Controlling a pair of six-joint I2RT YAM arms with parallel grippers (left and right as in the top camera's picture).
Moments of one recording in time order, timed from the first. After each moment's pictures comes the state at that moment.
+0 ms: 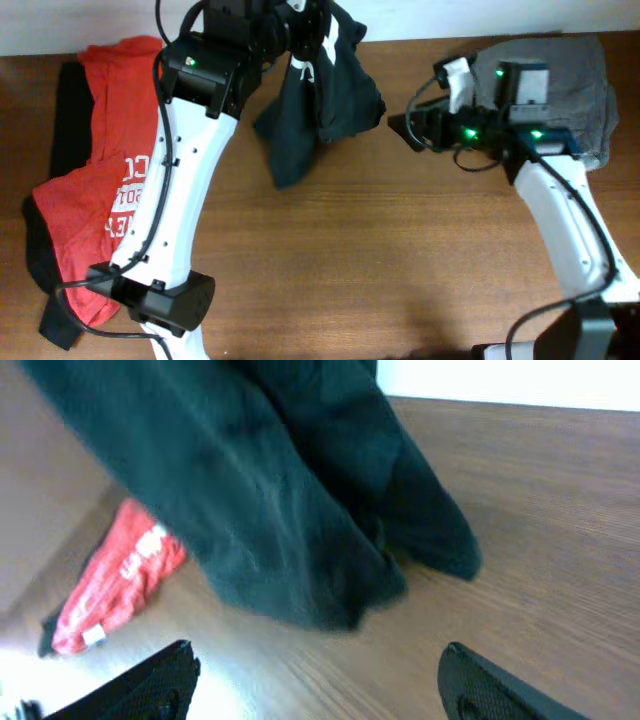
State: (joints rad) left arm -0.41 1.97 2.39 -0.85 0.19 0.02; right arm 0.01 1.57 1.31 -0.48 -0.77 -0.04
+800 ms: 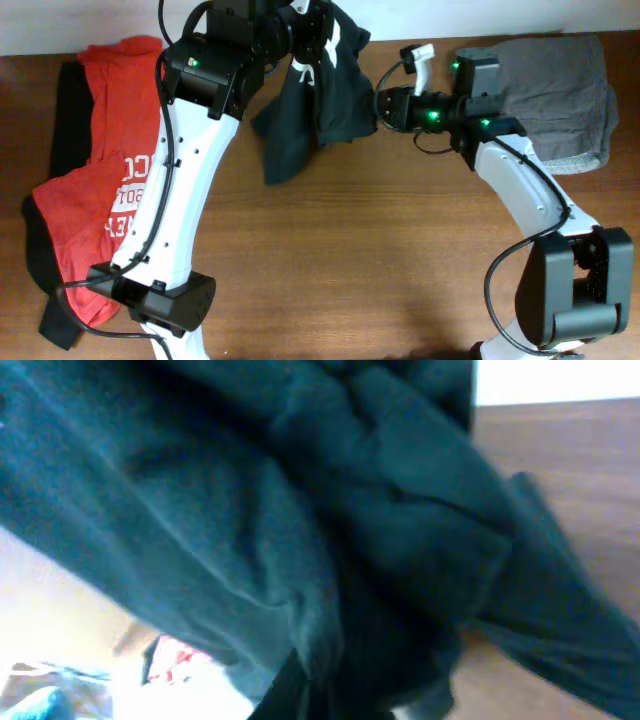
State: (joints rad) left arm -0.41 1.97 2.39 -0.86 0.18 0.02; right arm 0.09 1.77 1.31 -0.11 -0.93 0.26
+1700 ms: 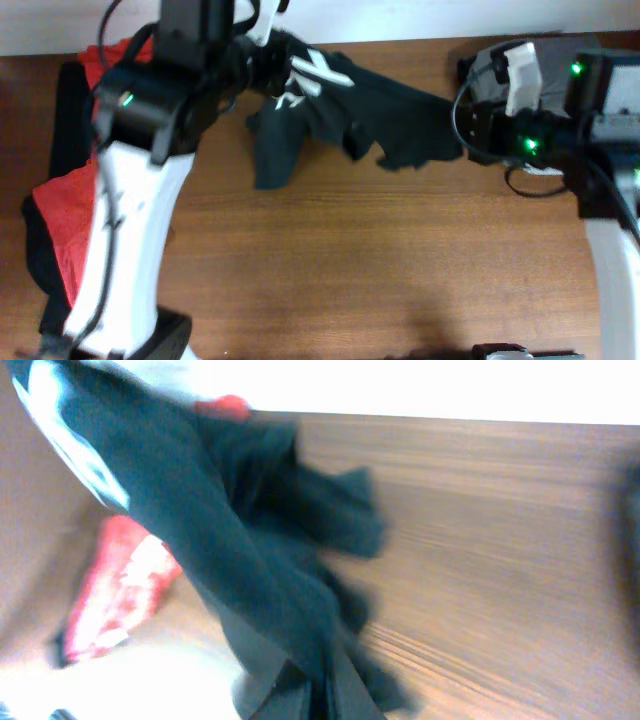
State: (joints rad) left arm -0.38 1.75 2.39 -1.23 0.10 0.04; right arm -0.03 1.31 1.70 -1.13 -0.55 -0.02
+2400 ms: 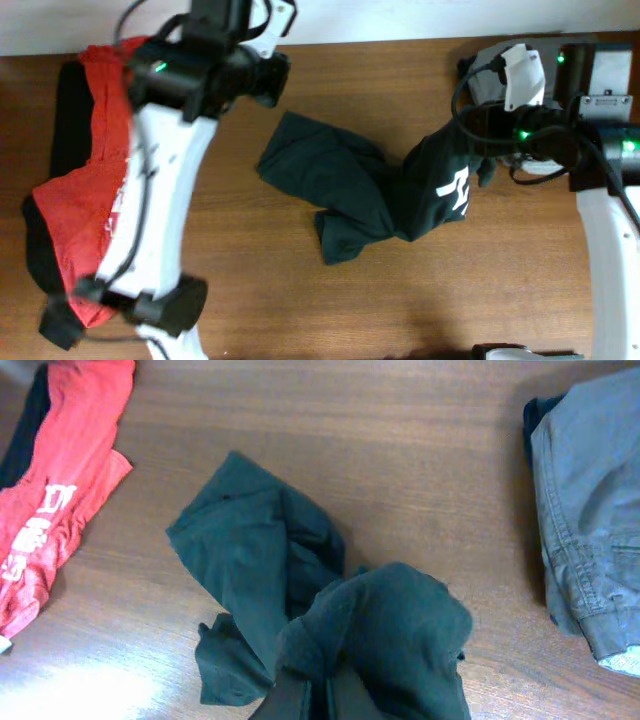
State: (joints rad) left arm -0.36 1.96 2.42 -1.31 0.02 0.17; right arm -0.04 1.43 1.72 -1.17 -0.36 -0.06
